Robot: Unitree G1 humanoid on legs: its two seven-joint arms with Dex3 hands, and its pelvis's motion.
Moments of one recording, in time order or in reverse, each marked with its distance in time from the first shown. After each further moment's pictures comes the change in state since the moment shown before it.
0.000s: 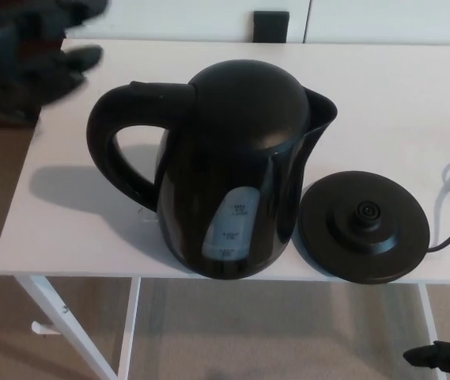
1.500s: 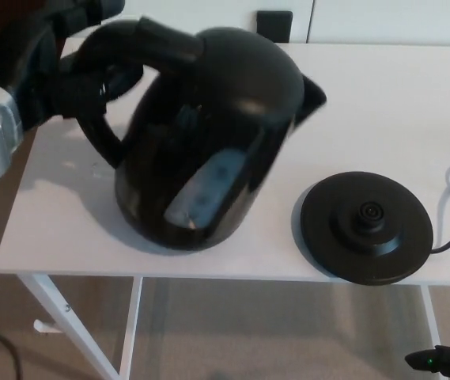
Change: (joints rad) left_arm 0.025 -0.248 -0.133 -0.091 0.093 0.072 0.467; right_arm 0.004 0.001 -0.001 0.018 0.000 -0.018 -0.008
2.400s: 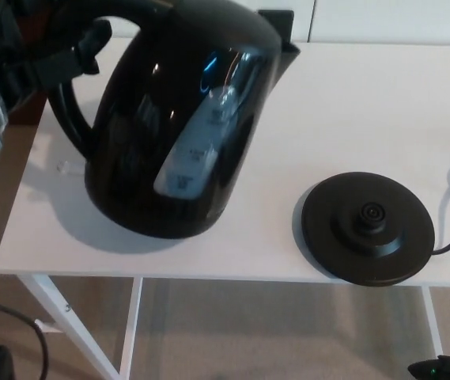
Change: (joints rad) left_arm -0.041 -0.101 0.166 -0.014 -0.015 0.068 0.216; right_arm 0.015 -0.001 0.000 0.020 0.002 -0.006 -0.001
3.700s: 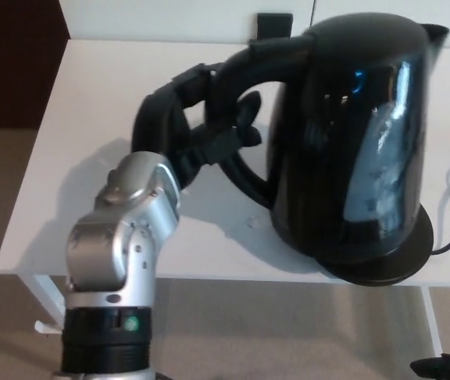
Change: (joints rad) left_arm 0.152 -0.537 -0.054 -0.090 0.059 -0.015 0.163; right_arm 0.018 0.007 -0.021 -0.031 0.021 0.010 0.000
